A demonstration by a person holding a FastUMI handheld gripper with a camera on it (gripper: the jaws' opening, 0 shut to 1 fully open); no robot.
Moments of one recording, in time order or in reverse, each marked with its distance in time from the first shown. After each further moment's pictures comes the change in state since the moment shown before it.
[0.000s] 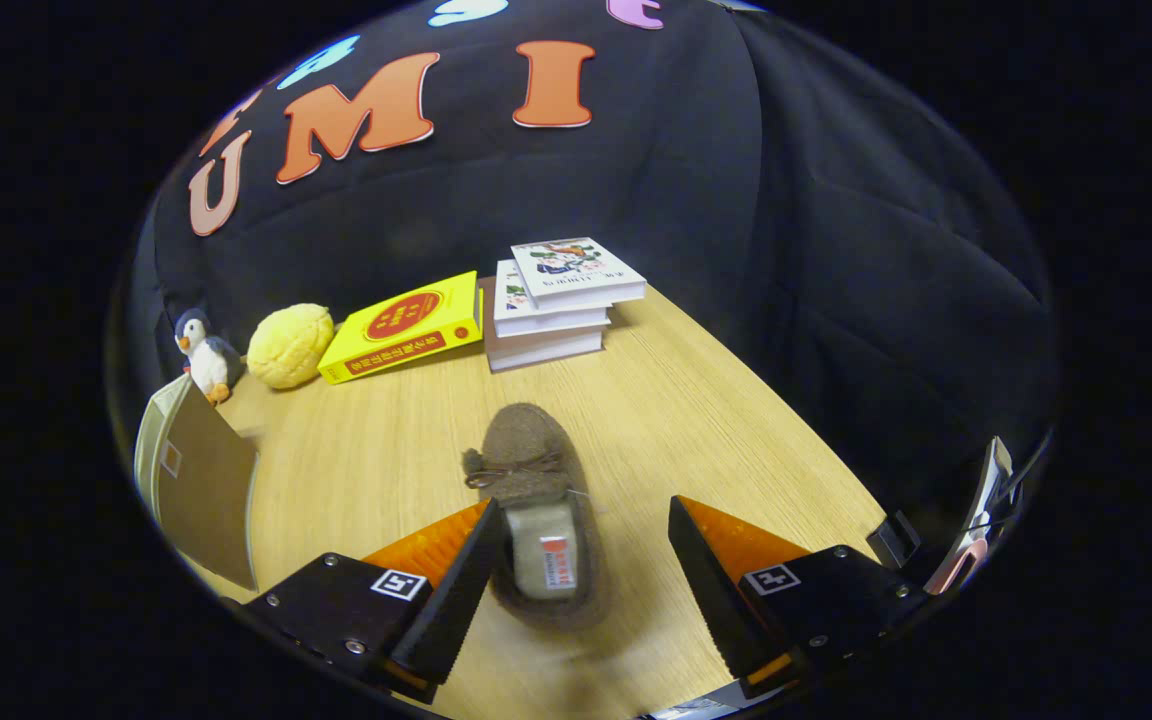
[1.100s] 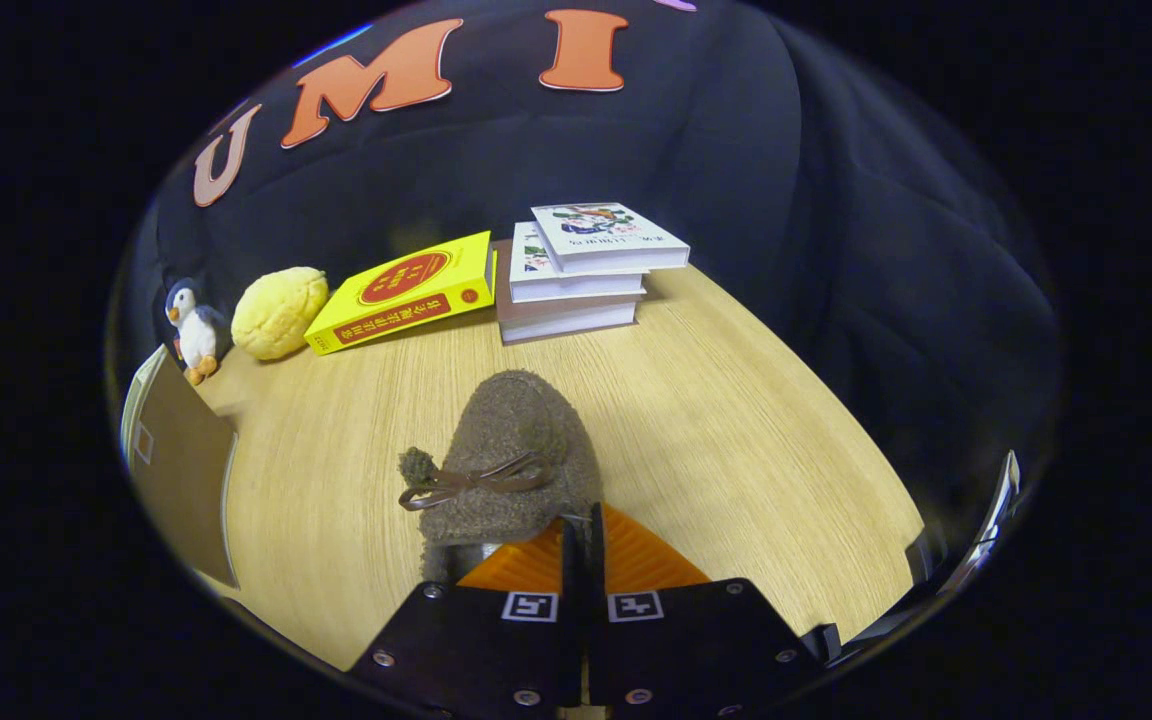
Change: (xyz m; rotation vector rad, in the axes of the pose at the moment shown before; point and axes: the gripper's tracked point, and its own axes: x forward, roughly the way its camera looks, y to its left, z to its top) arm 0.023 0.048 0.004 -0.050 0.043 0.022
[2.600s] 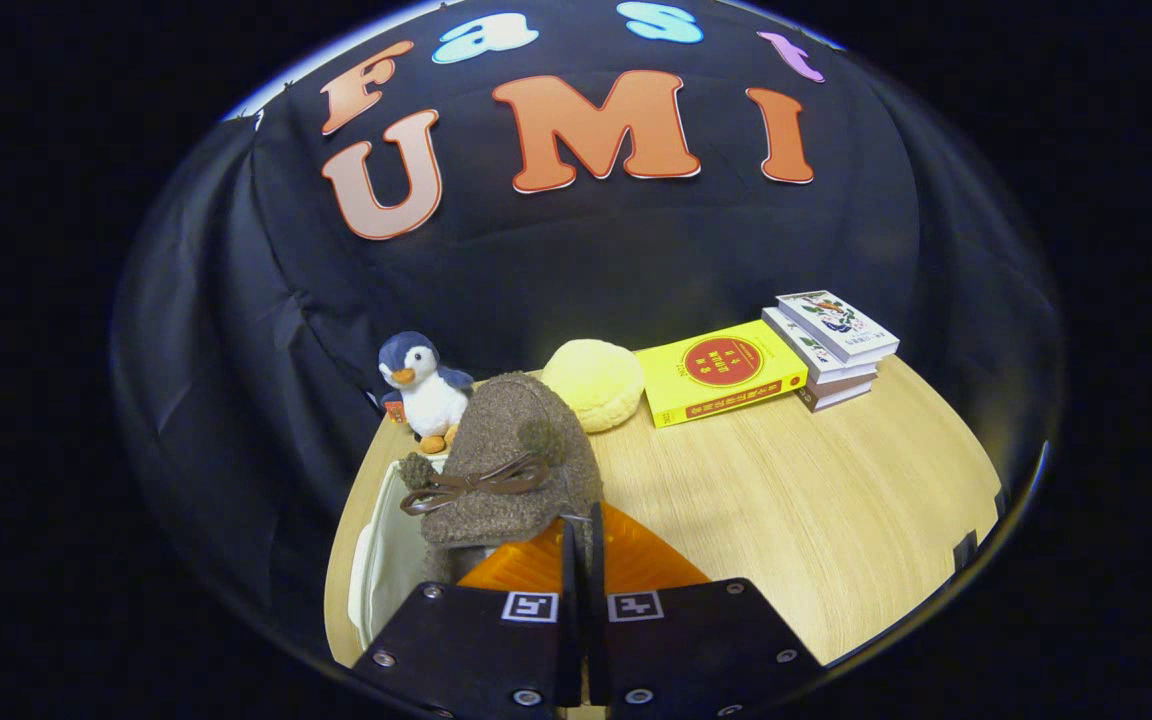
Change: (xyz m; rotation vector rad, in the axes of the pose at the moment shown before) arm -0.170 0.371 0.063 0.011 -0.114 0.286
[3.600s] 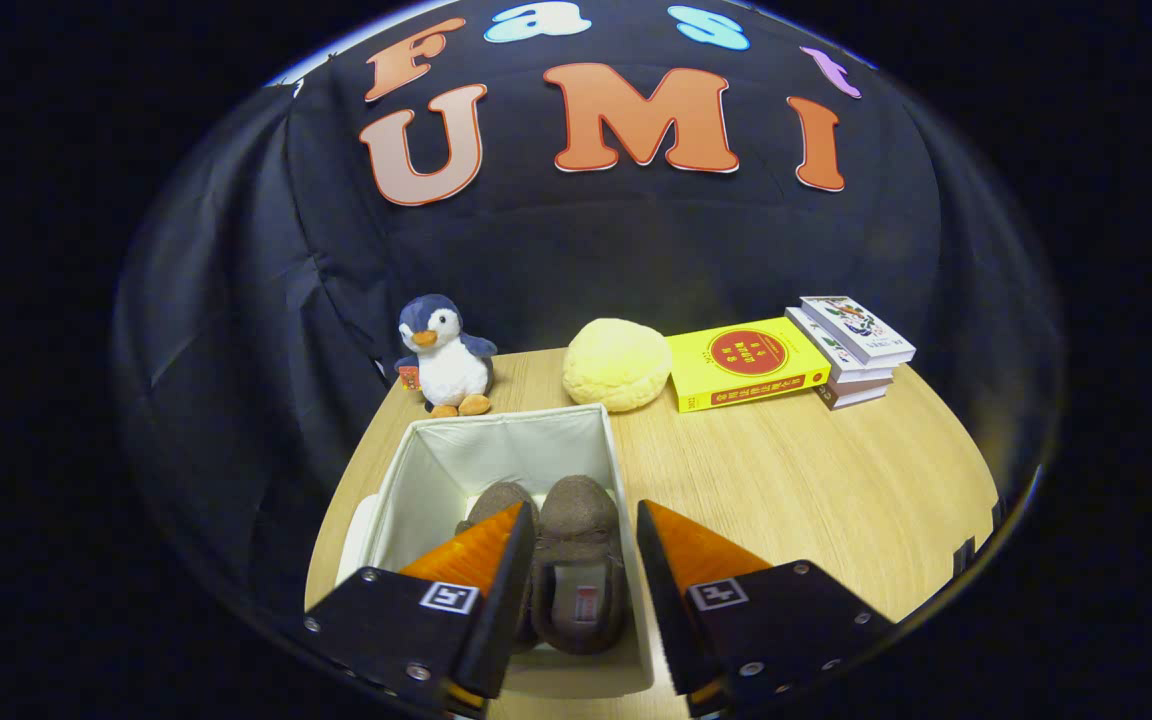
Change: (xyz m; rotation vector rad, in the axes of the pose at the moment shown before) arm -0.007 0.015 -0.019 -0.086 -0.005 -0.005
